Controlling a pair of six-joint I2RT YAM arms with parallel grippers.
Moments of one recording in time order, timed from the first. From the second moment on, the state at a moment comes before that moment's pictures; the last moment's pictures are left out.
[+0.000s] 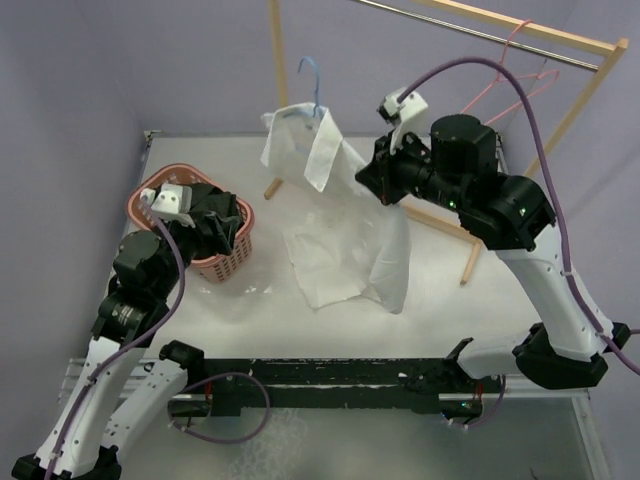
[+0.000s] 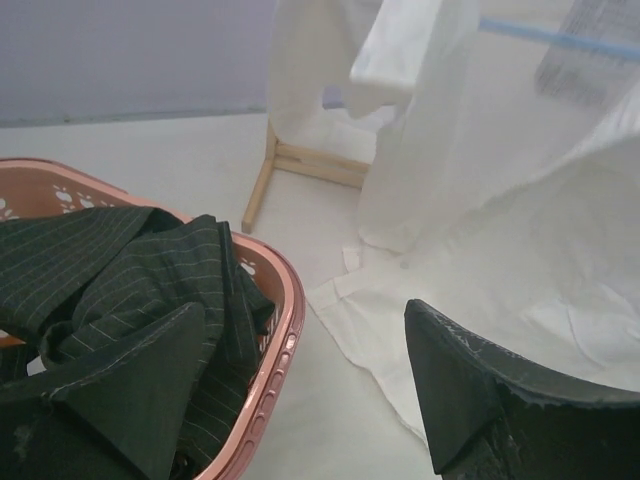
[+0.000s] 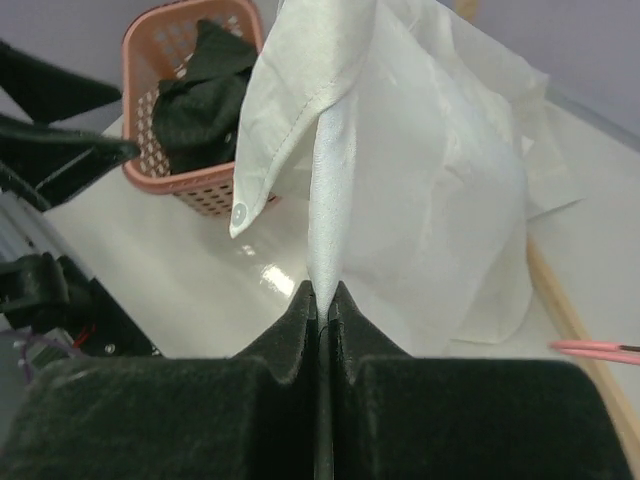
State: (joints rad) left arm -0.34 0.61 0.85 -0.35 -0.02 -0.20; right arm 0.73 1.36 2.01 -0.96 0.03 0.09
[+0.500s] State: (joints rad) left arm -0.34 0.53 0.82 -0.29 0.01 -0.17; right arm 0.76 0.95 1.51 -0.82 -0.15 0.14
